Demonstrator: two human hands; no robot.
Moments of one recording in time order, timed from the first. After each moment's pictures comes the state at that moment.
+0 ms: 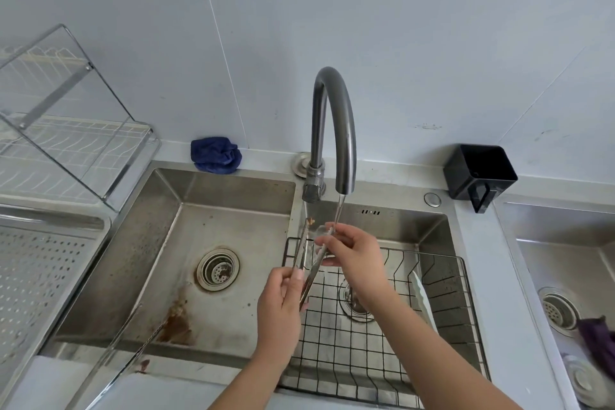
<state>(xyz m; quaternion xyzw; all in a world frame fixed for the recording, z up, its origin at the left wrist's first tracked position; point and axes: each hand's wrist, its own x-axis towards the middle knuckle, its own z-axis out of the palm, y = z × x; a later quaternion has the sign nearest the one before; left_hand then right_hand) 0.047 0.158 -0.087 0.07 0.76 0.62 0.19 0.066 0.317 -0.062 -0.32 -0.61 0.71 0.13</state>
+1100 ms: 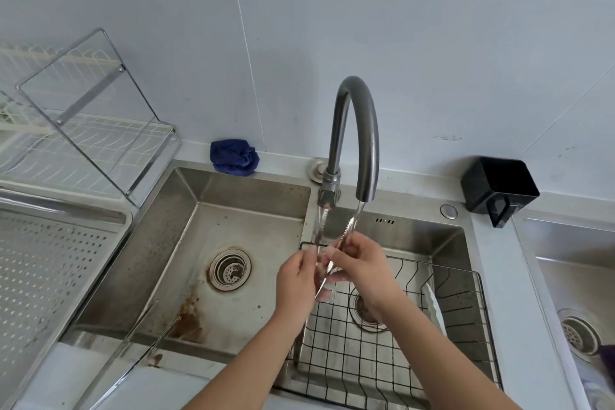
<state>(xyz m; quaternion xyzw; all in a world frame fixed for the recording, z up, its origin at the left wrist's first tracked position) 0.010 0.189 -0.079 0.00 0.71 0.65 0.27 0.067 0.311 -0.053 -0.26 -0.62 0.74 0.06</state>
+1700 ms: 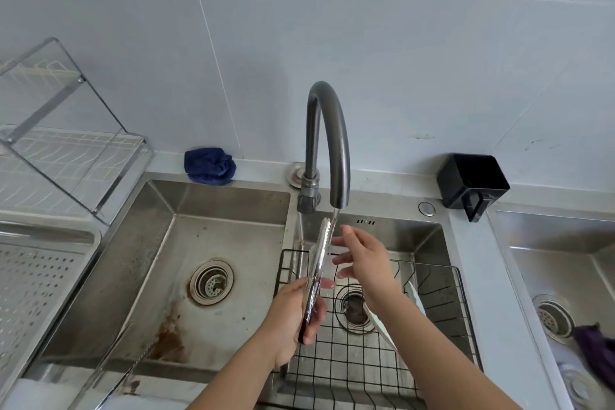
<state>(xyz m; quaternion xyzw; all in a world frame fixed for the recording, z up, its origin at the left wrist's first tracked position) 0.021 0.177 -0.082 0.00 0.56 0.63 0.53 0.069 0.339 -0.054 -0.38 -0.59 0.70 0.13</state>
